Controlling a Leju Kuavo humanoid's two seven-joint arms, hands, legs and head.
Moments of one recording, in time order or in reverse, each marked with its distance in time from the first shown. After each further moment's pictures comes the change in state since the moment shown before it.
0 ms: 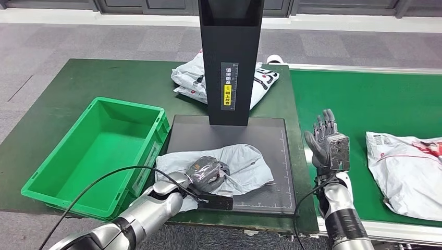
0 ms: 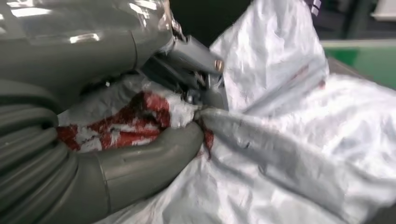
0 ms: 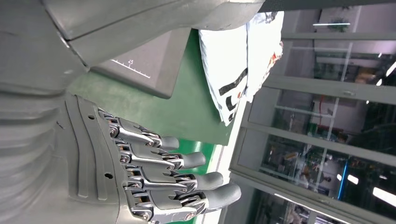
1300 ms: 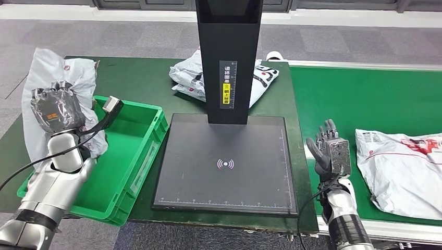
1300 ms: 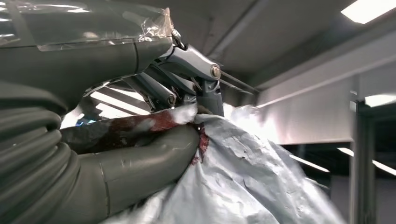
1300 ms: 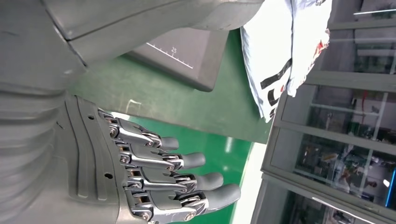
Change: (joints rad) left arm 0.039 0.471 0.401 -0.495 -0.688 0.439 0.975; right arm 0.034 0.000 -0.049 0.018 0.040 0.011 0.060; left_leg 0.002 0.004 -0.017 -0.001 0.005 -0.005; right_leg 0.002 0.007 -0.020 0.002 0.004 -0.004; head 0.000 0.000
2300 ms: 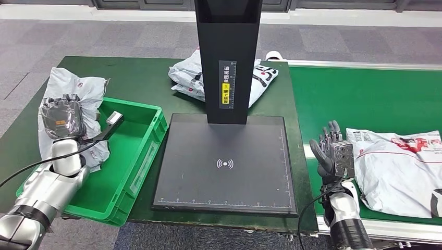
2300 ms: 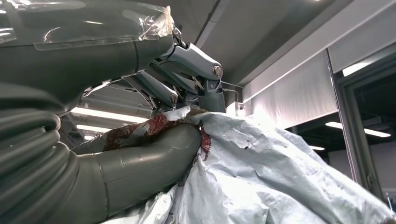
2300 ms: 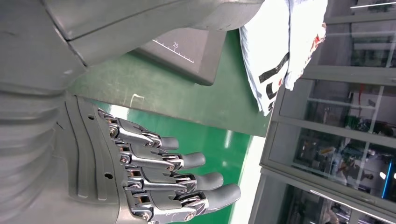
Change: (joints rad) left arm -0.062 0.052 -0.119 0.231 -0.001 -0.009 0.018; right arm 0.033 0.001 -0.025 -0.056 0.007 0.003 0.010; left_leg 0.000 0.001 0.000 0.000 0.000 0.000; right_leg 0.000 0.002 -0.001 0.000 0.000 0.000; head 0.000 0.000
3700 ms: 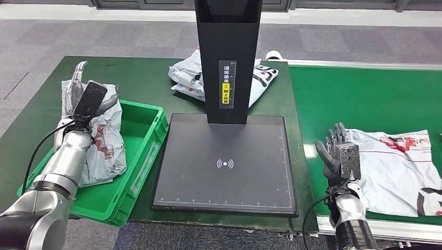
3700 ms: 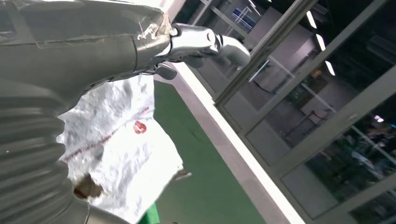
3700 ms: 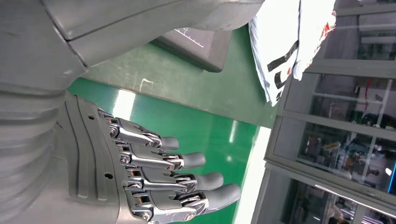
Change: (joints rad) left arm -0.157 -0.210 0.403 0.146 1.056 -0.326 -1.020; right arm -0.002 -0.013 -0.053 0.023 0.012 0.030 -0.014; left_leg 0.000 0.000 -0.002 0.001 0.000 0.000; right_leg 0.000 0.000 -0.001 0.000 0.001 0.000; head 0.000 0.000
